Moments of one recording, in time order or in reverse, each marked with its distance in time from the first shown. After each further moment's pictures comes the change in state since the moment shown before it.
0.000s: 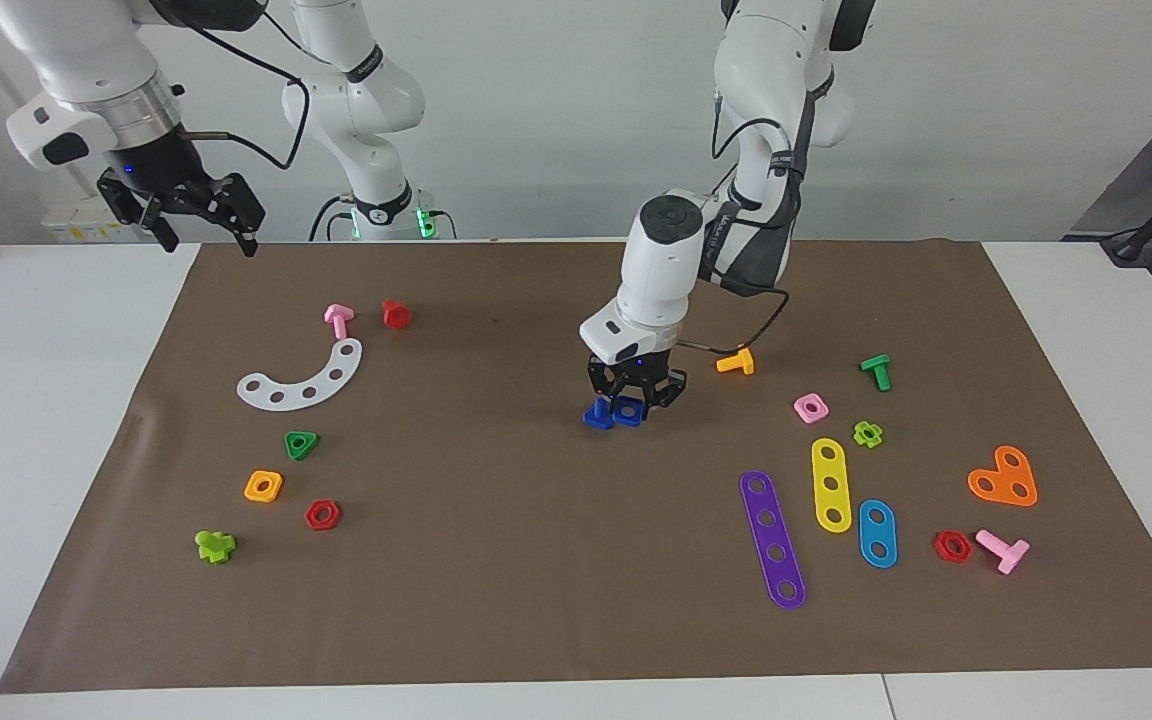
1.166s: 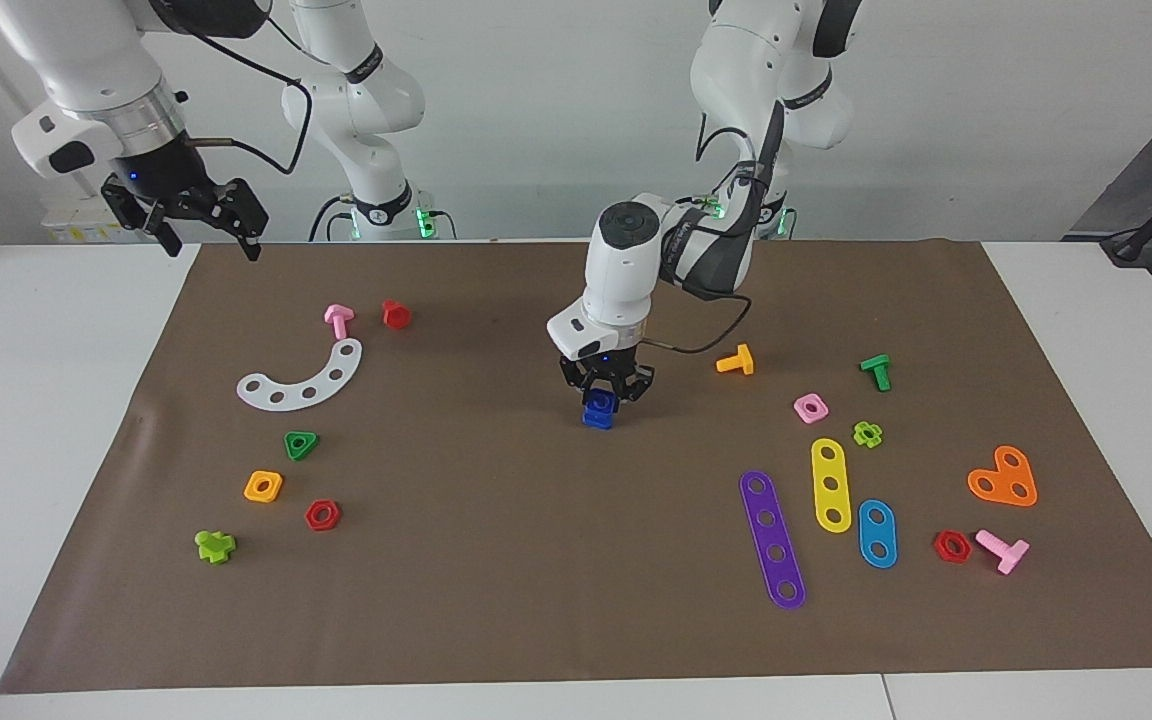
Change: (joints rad) left arm -0.053 0.030 -0.002 -0.015 0.000 0.013 -0.013; right arm 0.001 0.009 0.003 0.000 0.000 -0.003 0.000
